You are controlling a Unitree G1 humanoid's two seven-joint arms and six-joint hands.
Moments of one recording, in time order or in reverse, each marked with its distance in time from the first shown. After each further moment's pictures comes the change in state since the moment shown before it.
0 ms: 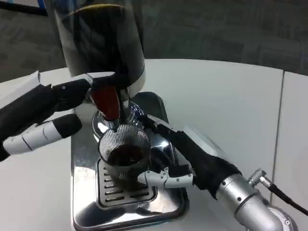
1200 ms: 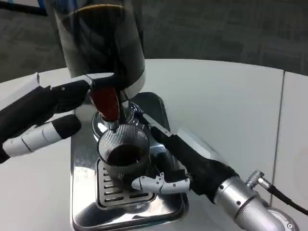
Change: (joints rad) left arm 0.021 -0.012 0.015 -0.029 0.001 0.023 0.003; right arm 0.023 -0.008 0.018 -0.072 0.004 0.012 0.059
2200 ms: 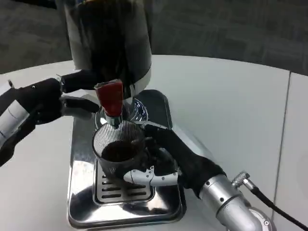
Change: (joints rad) left arm 0.057 -0.050 0.094 -0.012 -0.120 0.269 -0.001; right arm -0.054 0.088 0.027 0.153 -0.005 -0.027 -0.145
